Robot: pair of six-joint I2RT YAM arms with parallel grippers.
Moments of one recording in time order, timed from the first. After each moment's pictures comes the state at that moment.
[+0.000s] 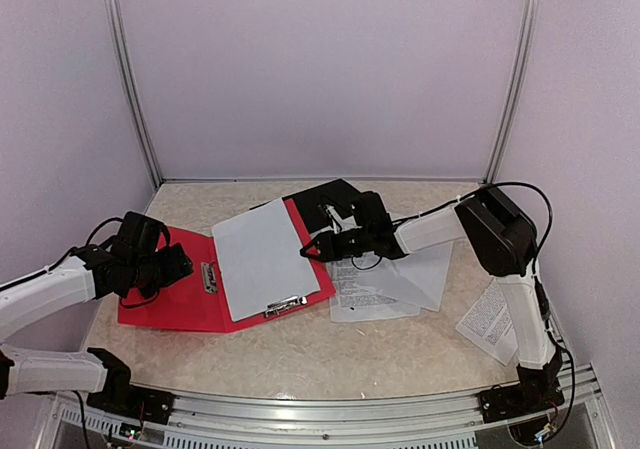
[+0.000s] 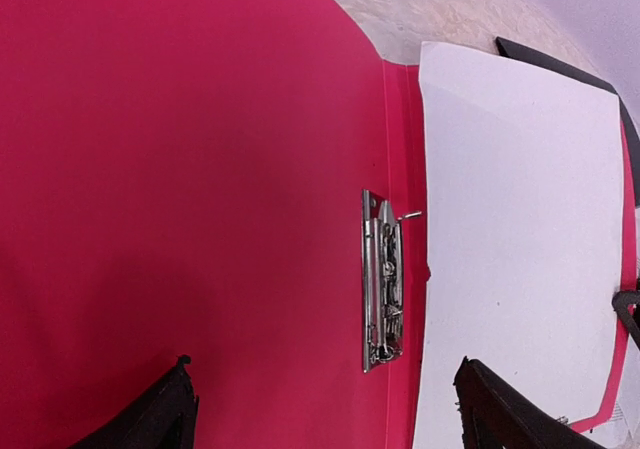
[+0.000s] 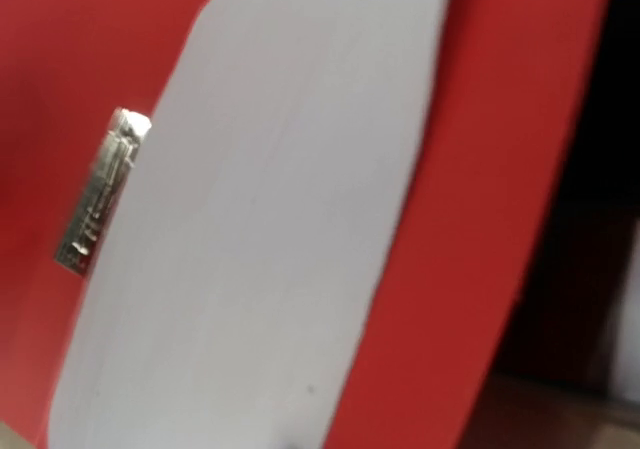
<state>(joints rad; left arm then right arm) -0.40 1.02 0.59 -0.44 -0.25 -0.81 0.69 2.29 1.46 0.30 -0.61 0.44</state>
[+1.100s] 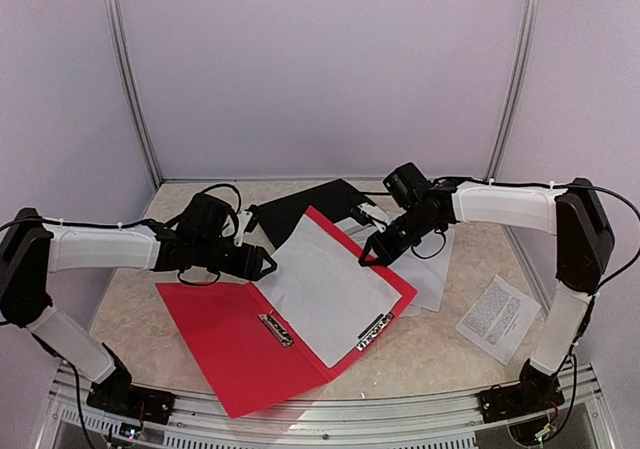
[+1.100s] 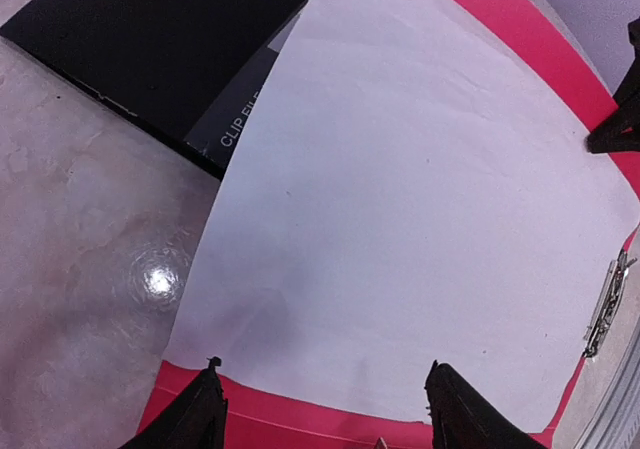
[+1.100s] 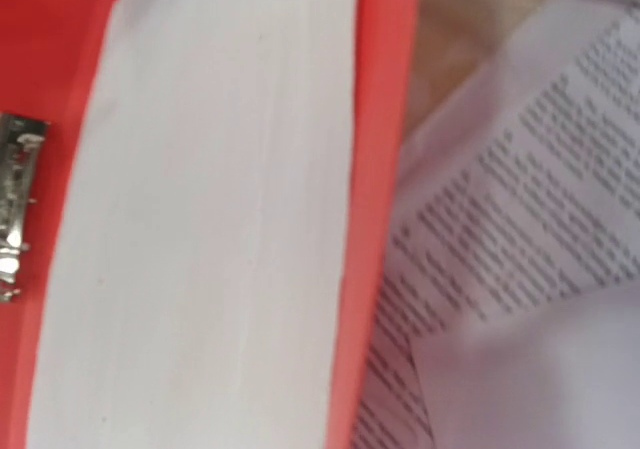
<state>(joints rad) -0.62 1.46 0.81 -0.09 0.18 -0.28 0.64 1.81 1.34 -0.55 -0.43 -0.06</state>
